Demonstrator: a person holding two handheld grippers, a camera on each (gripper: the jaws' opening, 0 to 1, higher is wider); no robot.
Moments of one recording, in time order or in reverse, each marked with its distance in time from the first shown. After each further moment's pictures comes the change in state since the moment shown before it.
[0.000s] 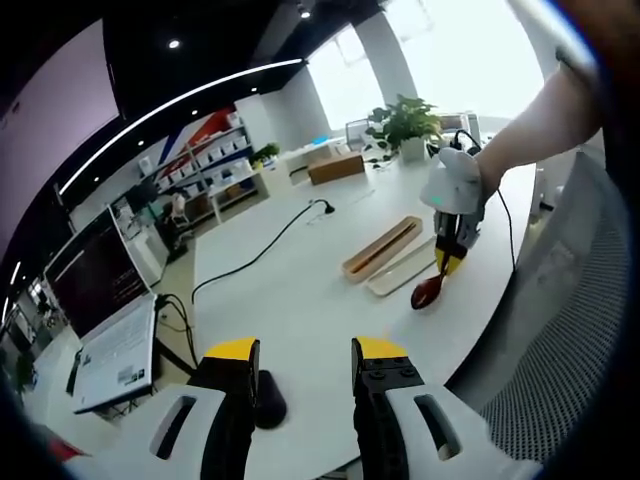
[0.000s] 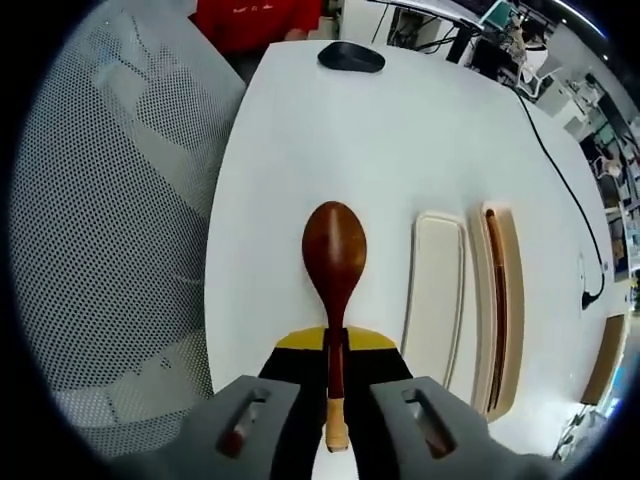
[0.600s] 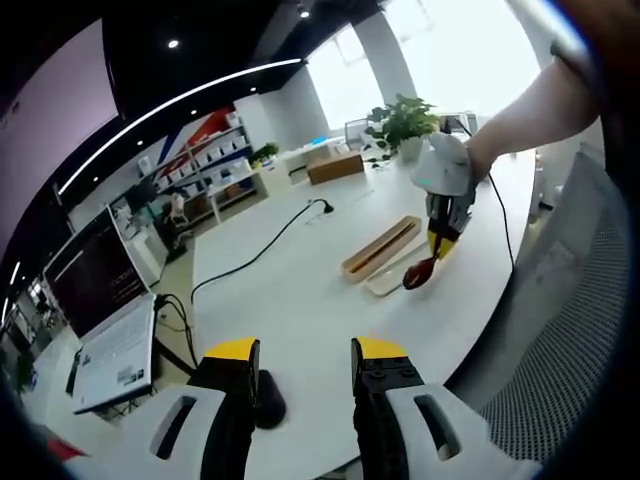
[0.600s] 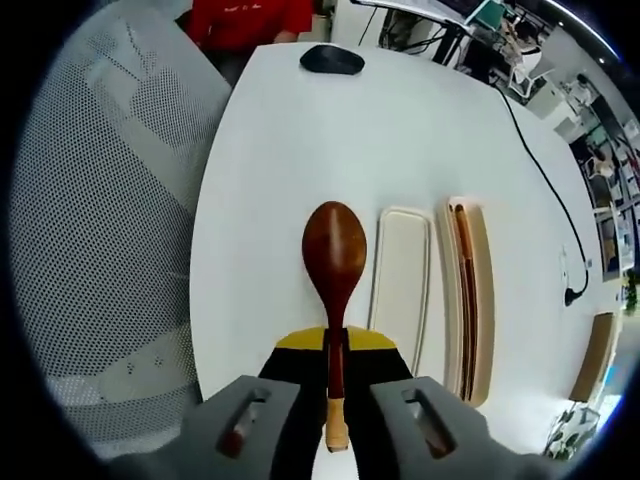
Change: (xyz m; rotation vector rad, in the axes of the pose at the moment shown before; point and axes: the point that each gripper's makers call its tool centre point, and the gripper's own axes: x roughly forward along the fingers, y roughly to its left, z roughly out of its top) left arm 0.001 -0.001 0.001 0.001 0.002 -0.002; right arm -0.018 -0.026 -0.007 -0.003 0.010 -0.048
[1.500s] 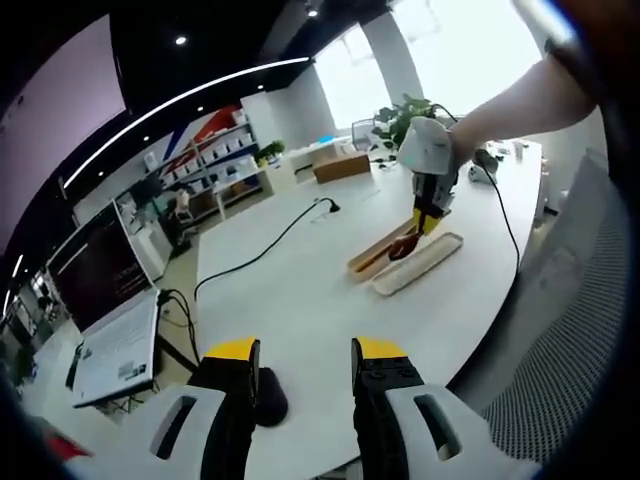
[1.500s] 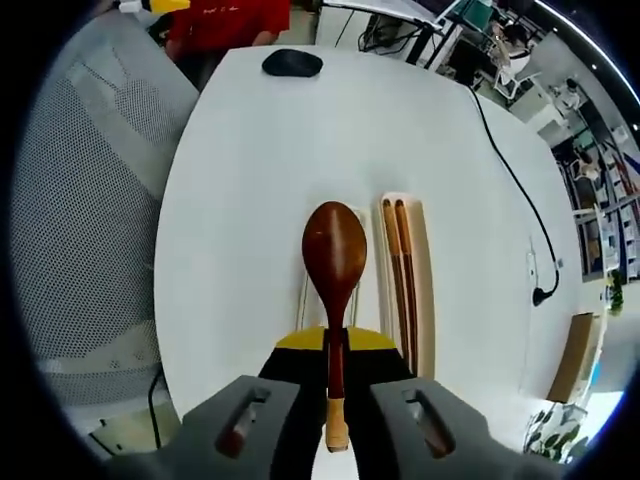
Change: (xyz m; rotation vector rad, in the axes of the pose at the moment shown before) left arm 0.000 0.003 0.000 -0.018 0.008 0.010; right arm -0.019 -0.056 -0.004 -0.008 0.018 -0.074
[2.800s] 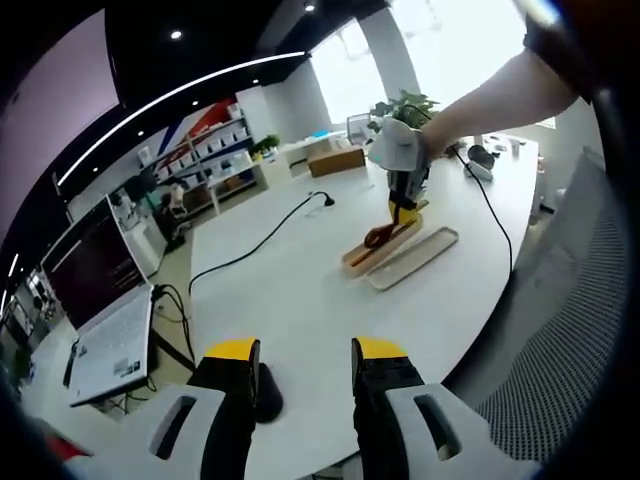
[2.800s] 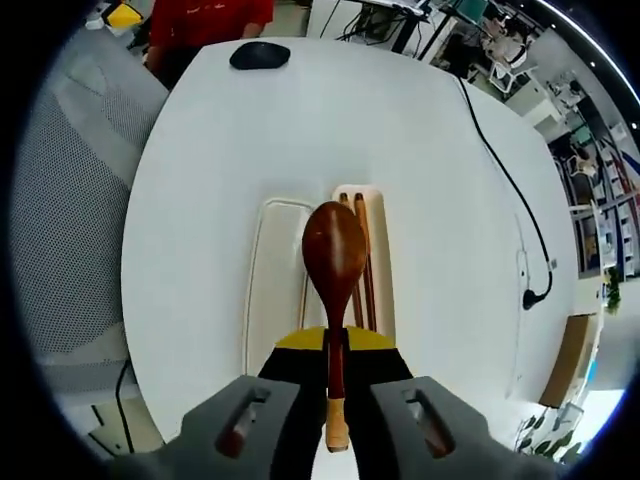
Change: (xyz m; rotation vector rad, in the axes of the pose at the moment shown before) left arm 0.004 -0.003 -0.006 -0.008 0.024 -0.019; right arm 0.018 -0.048 -0.001 0.007 0.026 -0.019
